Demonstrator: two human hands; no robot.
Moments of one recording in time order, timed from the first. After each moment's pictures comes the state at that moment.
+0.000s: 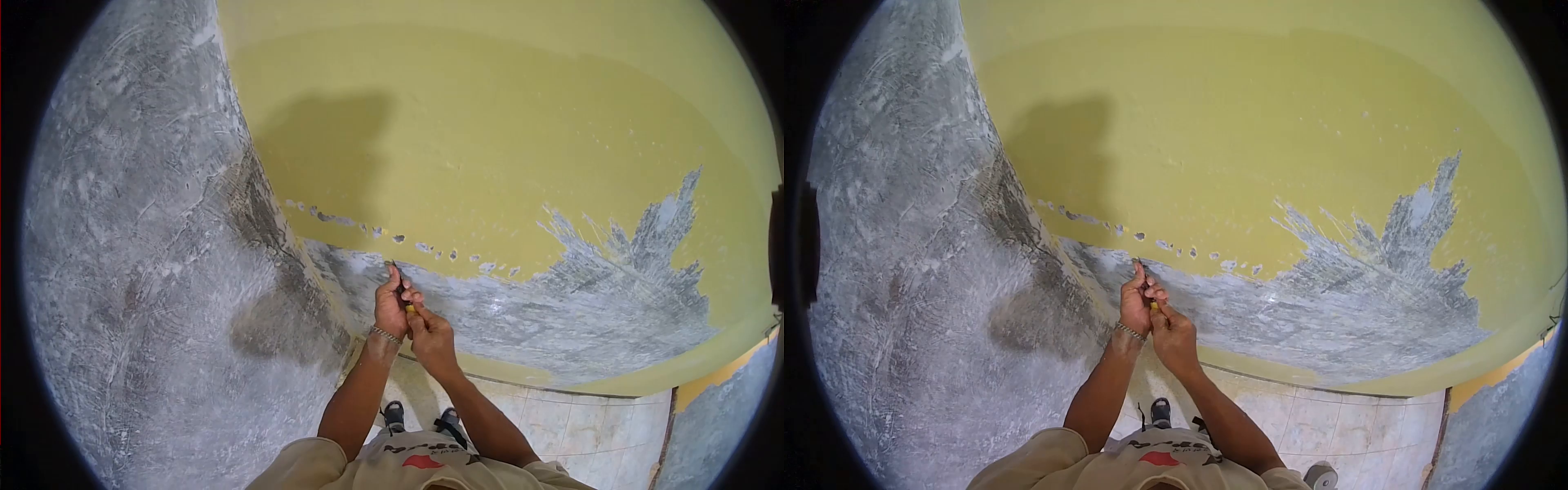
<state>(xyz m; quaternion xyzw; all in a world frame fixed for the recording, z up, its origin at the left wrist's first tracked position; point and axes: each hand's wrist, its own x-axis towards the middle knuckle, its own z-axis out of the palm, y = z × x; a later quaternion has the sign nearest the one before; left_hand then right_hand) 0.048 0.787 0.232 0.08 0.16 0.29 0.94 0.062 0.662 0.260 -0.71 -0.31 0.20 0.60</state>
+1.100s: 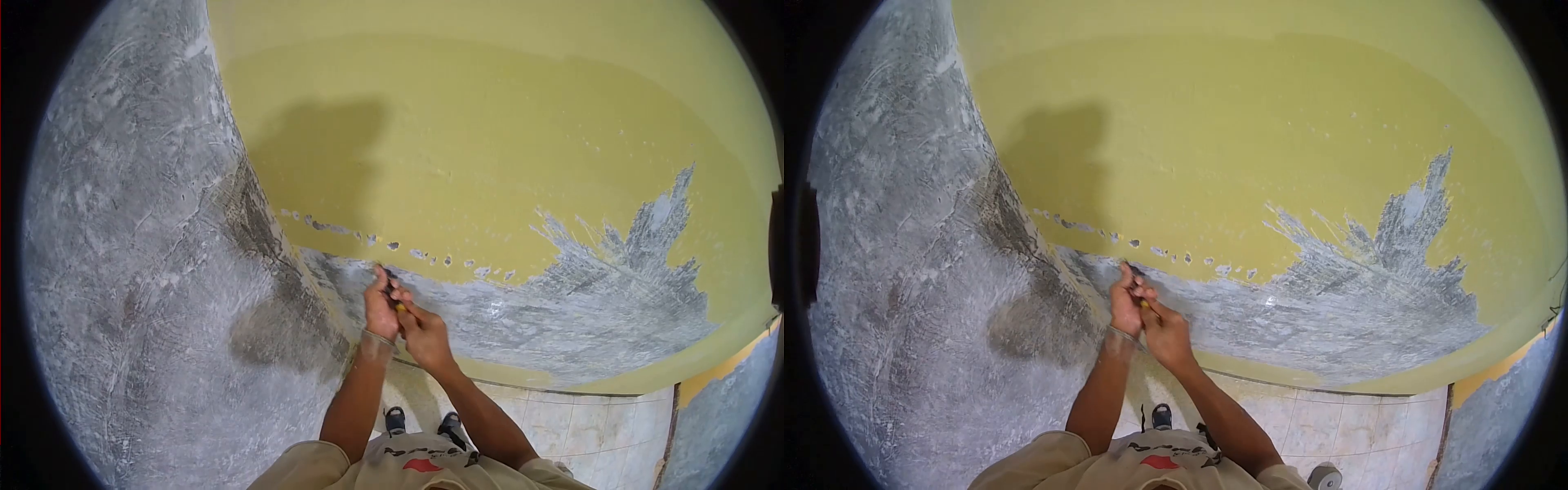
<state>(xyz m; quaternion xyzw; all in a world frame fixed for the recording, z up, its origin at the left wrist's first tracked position) 0.052 0.803 0.236 0.10 0.22 0.32 0.92 0.070 0.674 0.273 -0.68 -0.30 0.24 0.62</state>
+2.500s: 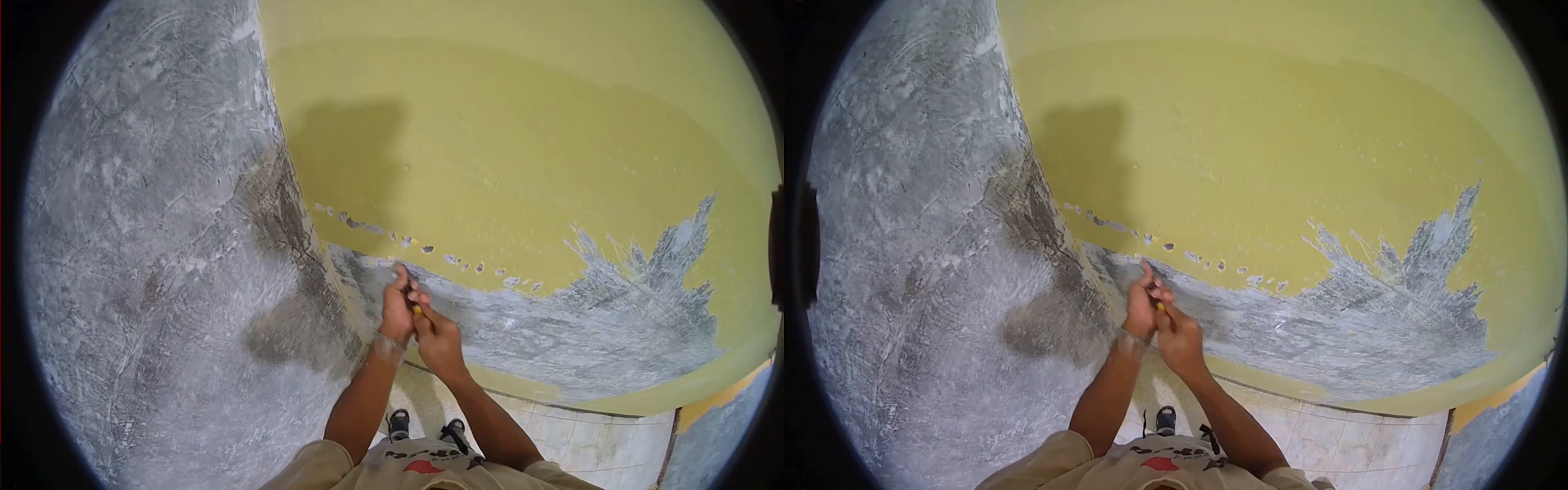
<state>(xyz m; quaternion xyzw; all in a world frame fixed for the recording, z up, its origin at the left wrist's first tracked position) 0.038 0.820 0.242 0.11 0.20 0.32 0.92 0.055 0.691 0.276 -0.69 -0.37 0.17 0.60</state>
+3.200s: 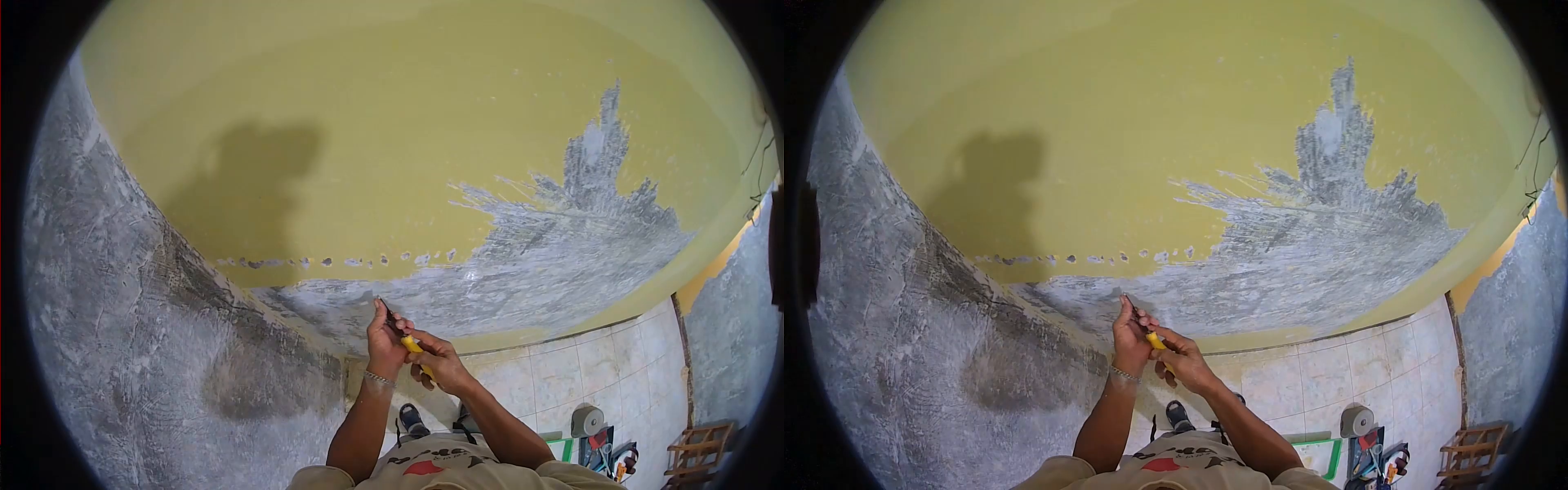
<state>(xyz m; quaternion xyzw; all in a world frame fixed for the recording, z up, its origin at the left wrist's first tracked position) 0.057 0.731 0.214 0.17 0.23 0.21 0.93 0.075 0.582 0.256 -0.51 -0.14 0.46 0.71</state>
